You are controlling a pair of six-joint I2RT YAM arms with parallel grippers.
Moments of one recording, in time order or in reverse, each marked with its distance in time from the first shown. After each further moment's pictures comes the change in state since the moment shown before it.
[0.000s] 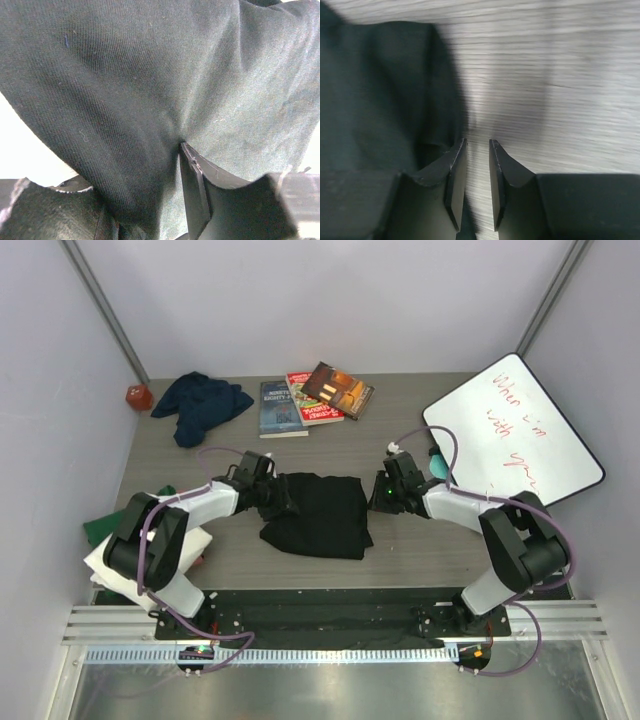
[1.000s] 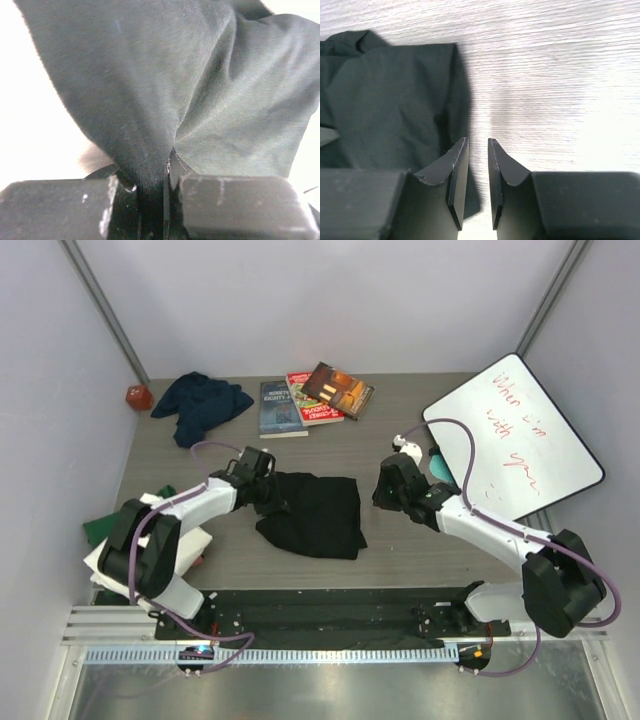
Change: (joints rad) left arm -0.006 -0.026 0.043 -0.093 -0.077 -0.020; right arm 0.143 -0.237 0.040 -0.159 0.268 0.064
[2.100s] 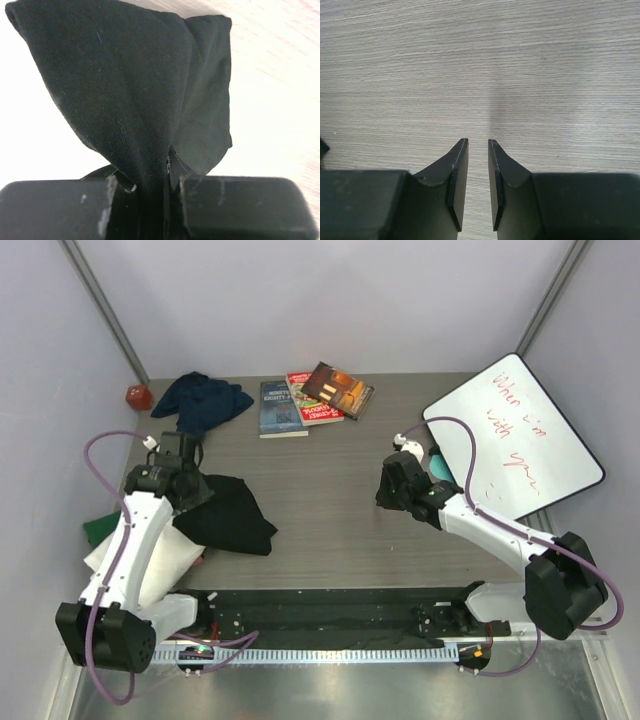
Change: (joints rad) left arm 0.319 -0.460 0.220 -0.696 -0.394 0.142; right arm -0.017 -0.027 0.018 -0.062 0.003 -0.045
